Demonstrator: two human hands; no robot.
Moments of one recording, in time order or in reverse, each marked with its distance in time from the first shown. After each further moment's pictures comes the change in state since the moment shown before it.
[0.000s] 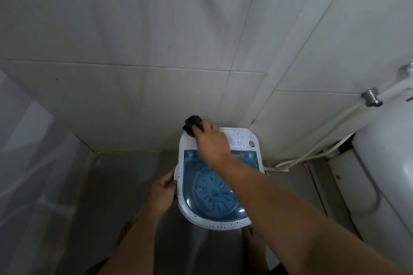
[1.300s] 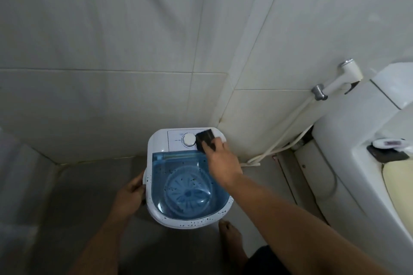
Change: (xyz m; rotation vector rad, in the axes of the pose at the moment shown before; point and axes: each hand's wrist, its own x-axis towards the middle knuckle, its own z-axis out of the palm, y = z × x) left_hand -0.007 0.010 0.001 0.033 0.026 -0.041; right_hand -0.095 0.094 0.005 -0.089 -0.060 0.140
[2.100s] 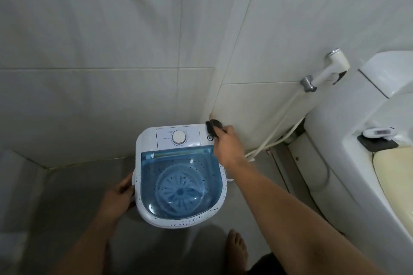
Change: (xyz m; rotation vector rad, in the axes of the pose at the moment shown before) left_hand -0.003 0.005 0.003 0.006 0.026 -0.022; right_hand 0.026 0.048 0.011 0.347 0.106 0.371
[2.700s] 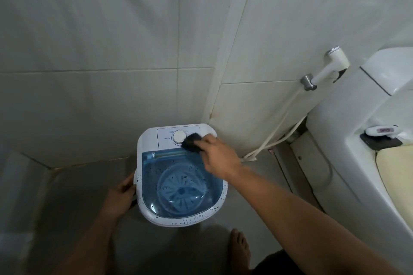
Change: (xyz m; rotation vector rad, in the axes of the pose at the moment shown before) left_hand 0.002 0.002 0.000 0.051 0.001 -0.034; right_hand -0.037 -0.019 -0.016 -0.053 -0.100 -0.471
